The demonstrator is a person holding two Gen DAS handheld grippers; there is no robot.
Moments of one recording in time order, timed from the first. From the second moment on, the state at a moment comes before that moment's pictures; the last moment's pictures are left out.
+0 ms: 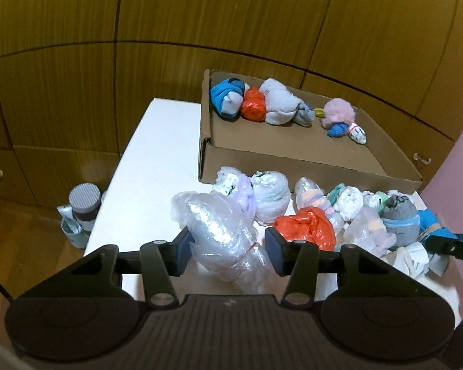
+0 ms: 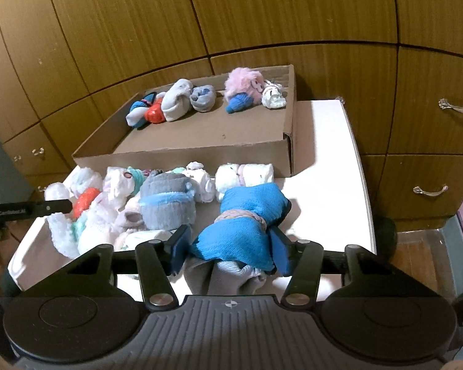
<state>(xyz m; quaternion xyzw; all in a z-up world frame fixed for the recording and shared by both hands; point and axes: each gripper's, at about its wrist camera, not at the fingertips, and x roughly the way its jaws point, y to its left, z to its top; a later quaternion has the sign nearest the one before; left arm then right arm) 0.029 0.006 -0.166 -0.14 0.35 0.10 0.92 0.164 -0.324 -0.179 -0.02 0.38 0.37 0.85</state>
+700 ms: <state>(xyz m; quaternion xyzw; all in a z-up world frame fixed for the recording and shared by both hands) 0.019 0.001 -0.144 -0.09 0.35 0.08 0.93 0.158 -0.341 -0.173 0.00 0.37 0.38 0.85</state>
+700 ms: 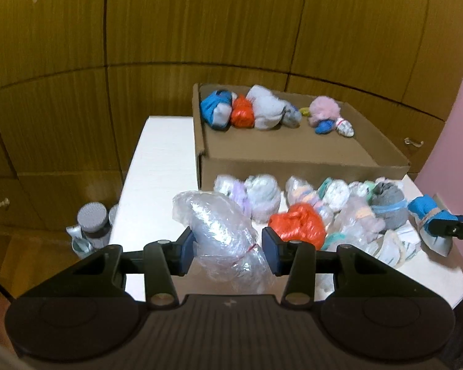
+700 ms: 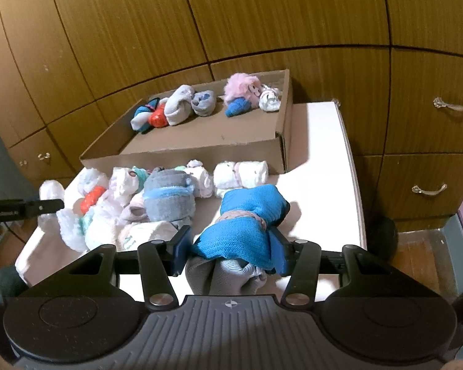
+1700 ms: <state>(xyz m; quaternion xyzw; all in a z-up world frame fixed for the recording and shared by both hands) 0.169 0.002 -0.124 0.10 0.41 0.01 0.91 0.246 -0.207 -0.086 0.02 0.35 0.51 0.78</state>
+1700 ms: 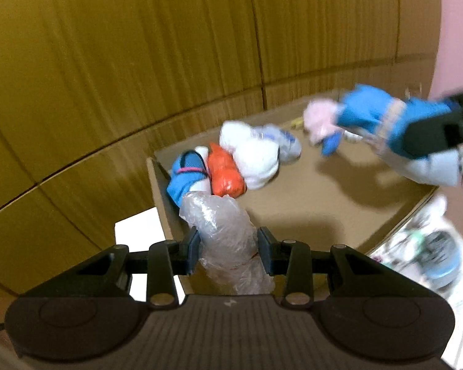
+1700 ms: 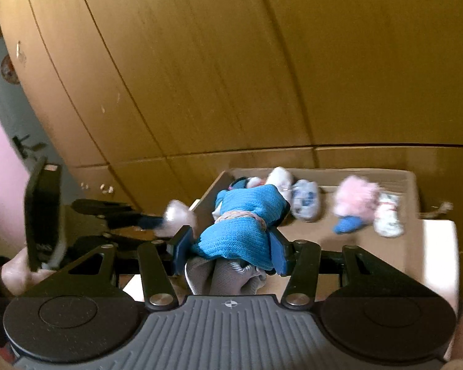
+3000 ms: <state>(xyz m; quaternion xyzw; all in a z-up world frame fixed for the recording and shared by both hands) 0.172 0.005 -0.145 0.28 0.38 0.00 0.88 0.276 -0.069 -0.157 -0.08 0.43 0.50 0.74</state>
